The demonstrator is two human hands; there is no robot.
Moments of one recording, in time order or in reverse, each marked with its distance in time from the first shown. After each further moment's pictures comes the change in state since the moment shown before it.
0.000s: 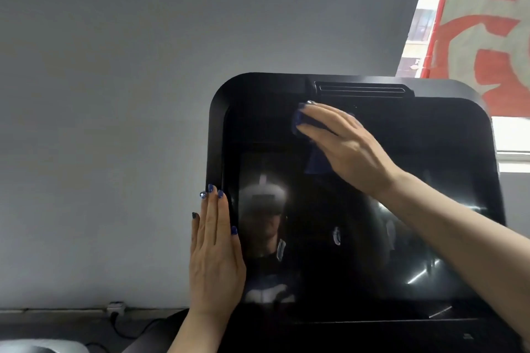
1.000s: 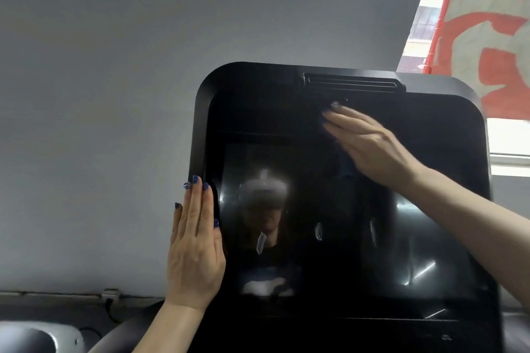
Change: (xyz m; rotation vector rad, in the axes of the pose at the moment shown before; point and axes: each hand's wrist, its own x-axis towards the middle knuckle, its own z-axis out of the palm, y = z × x) left_hand 0.001 0.003 0.001 0.065 -0.004 0.030; right_hand -0.042 0.060 -0.011 0.092 -0.087 -0.008
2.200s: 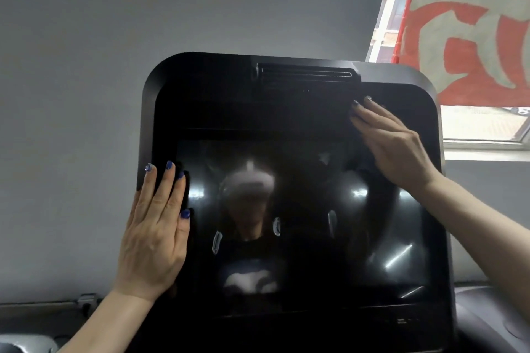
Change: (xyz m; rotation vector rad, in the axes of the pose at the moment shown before) left_hand 0.025 0.013 -0.008 0.087 -0.040 0.185; right_hand -0.082 0.054 -0.039 -0.032 0.046 0.201
